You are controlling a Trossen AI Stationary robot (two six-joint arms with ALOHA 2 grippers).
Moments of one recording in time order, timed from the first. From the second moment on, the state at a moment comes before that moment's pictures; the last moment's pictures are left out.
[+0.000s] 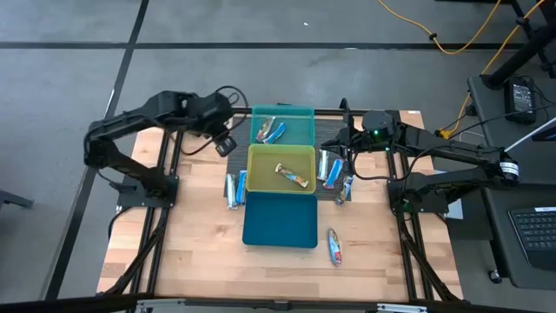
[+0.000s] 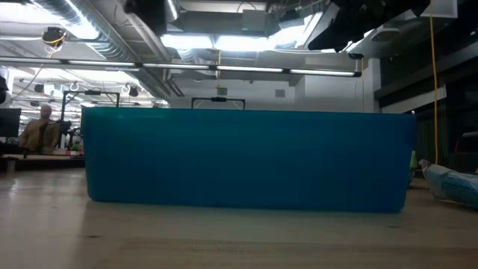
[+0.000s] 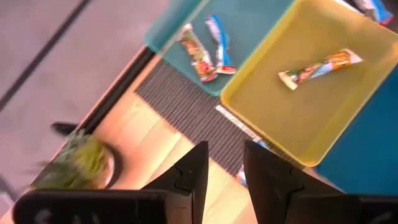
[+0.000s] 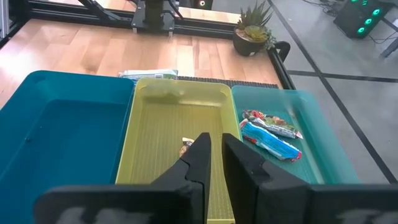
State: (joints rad) left arm 0.24 1.35 1.64 -1.39 -0.31 -0.36; right arm -0.30 1.01 0.88 -0.33 -0.16 -0.24
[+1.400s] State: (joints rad) left arm -0.12 1.15 0.83 -0.87 -0.23 -1.16; right arm -0.30 1.01 0.88 -0.33 -0.16 -0.24
